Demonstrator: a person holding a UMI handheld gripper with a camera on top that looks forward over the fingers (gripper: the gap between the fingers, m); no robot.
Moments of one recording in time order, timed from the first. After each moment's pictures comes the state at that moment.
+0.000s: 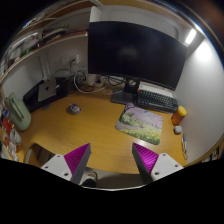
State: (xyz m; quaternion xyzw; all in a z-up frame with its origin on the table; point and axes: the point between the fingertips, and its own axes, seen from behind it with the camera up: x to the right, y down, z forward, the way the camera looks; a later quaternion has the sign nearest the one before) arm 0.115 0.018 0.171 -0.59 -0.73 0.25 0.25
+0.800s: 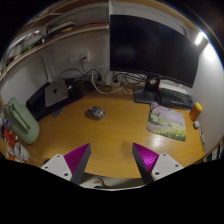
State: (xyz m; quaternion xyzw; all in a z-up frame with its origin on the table) arm 0.095 -0.134 0.126 -0.61 -0.71 0.27 0.23
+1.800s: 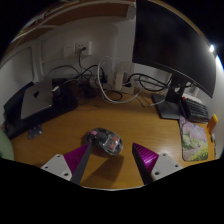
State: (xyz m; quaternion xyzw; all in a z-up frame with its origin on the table) arm -0.103 -0.228 0.000 -0.60 -0.69 0.28 0.30
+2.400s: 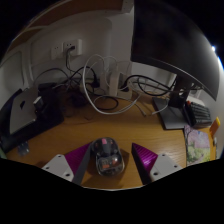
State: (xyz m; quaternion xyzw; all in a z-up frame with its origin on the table) arm -0.179 -0.218 -0.013 -0.62 -0.67 0.27 0.31
